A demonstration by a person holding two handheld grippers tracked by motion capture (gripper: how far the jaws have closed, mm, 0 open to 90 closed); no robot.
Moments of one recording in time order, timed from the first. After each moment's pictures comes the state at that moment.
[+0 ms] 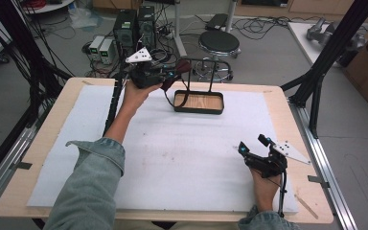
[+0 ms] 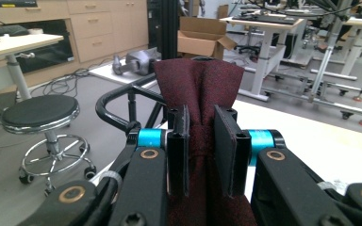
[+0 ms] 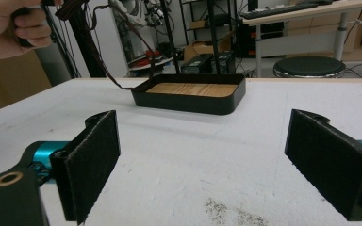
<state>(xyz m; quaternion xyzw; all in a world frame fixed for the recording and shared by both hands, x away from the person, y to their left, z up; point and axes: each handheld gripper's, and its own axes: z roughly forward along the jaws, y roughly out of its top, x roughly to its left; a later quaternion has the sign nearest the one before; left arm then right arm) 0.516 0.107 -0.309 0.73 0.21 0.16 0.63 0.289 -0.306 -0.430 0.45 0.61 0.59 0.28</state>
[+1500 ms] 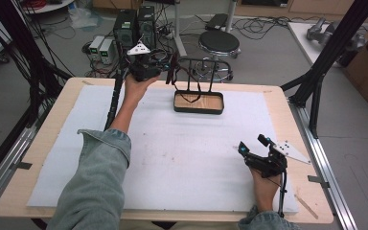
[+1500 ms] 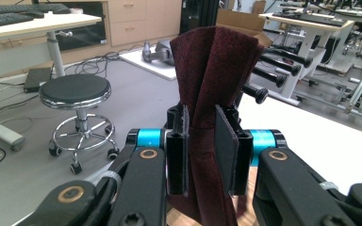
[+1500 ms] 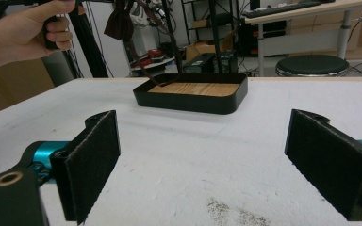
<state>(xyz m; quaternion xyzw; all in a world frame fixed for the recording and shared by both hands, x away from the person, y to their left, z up) 0.556 0.121 -0.323 0.73 0.28 0.17 0.60 0.290 -0.307 -0.430 0.45 0.61 0.59 0.27</state>
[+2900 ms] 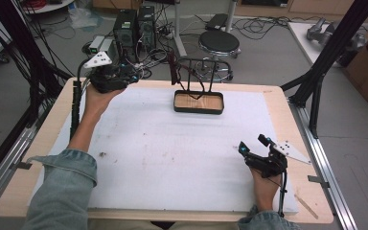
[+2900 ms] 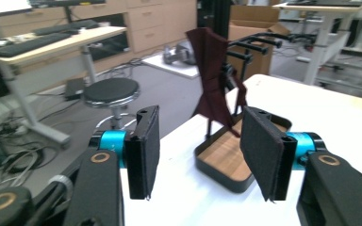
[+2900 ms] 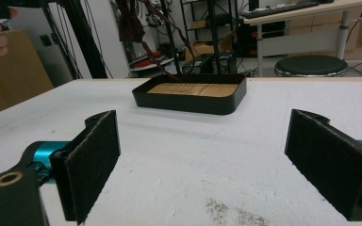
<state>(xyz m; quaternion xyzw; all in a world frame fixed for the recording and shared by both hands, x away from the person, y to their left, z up) 0.479 0.222 -0.306 0.73 0.26 0.24 0.58 0.289 -0.307 -0.430 0.45 0.61 0.59 0.27</state>
